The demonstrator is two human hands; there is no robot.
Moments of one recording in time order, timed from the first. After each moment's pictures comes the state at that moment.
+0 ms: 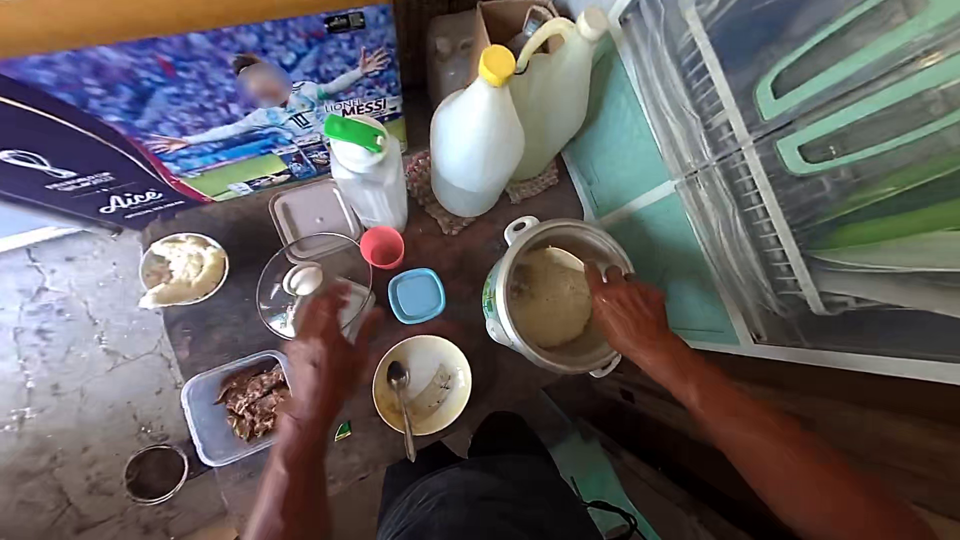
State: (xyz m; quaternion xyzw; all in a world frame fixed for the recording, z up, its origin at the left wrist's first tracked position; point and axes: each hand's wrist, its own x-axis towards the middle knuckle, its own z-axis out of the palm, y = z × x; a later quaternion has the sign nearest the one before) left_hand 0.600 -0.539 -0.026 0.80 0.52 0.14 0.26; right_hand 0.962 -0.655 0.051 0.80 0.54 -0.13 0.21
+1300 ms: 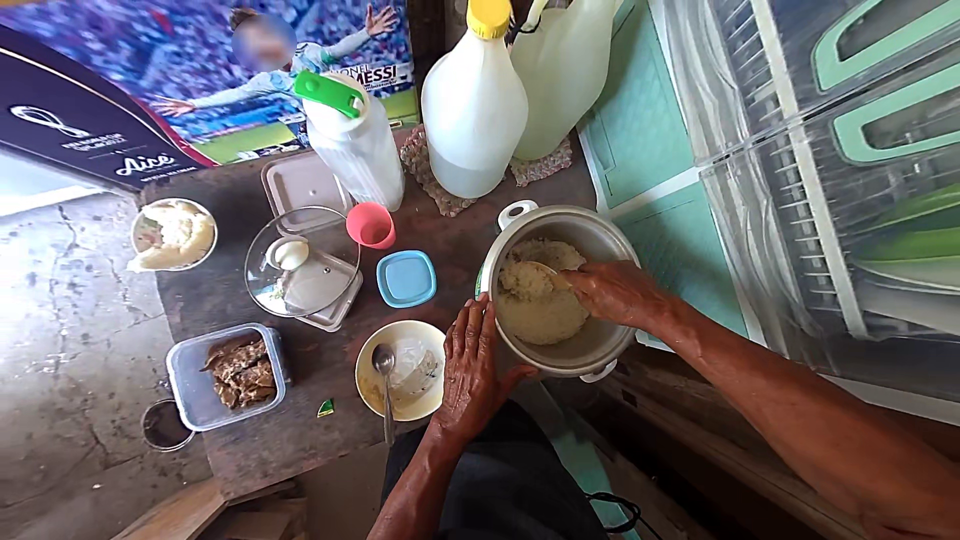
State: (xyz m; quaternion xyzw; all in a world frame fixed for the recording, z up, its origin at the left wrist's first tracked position) left_hand 0.762 -0.676 -0.072 0.82 0.43 0.27 0.26; right_hand 1.042 -0.645 -0.010 0.60 0.77 -0.20 0.11
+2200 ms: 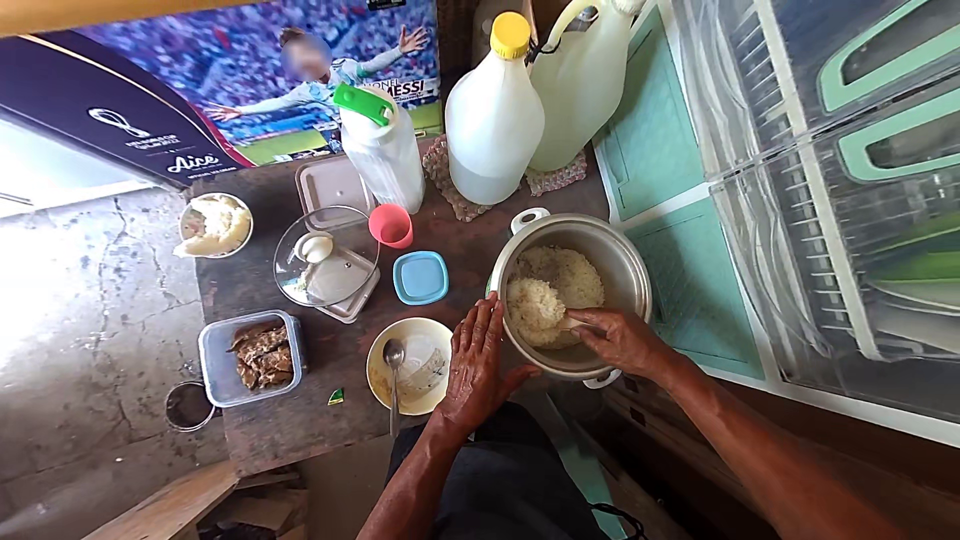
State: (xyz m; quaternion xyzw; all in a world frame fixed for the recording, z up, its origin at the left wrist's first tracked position) left_hand 0.760 -0.675 -0.070 0.82 0.43 0.25 0.29; right_hand 1.028 -0.700 -0.012 0.64 0.64 -0.40 -0.13
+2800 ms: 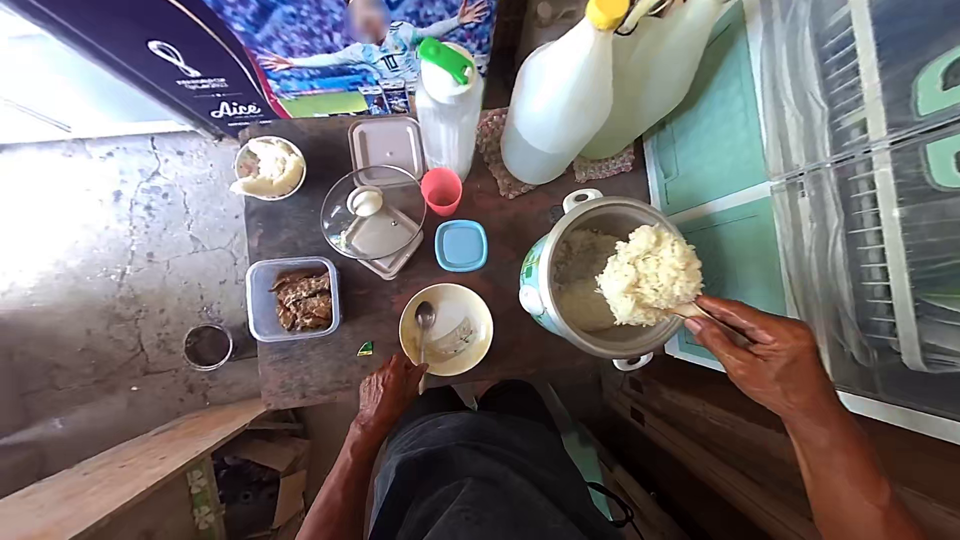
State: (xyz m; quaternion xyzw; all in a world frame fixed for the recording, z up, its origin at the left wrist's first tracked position) left_hand 0.566 -0.721 -0.099 0.66 0.64 -0.08 0.38; right_hand 1.029 -0.737 0.072 0.68 0.65 -0.24 -0.26
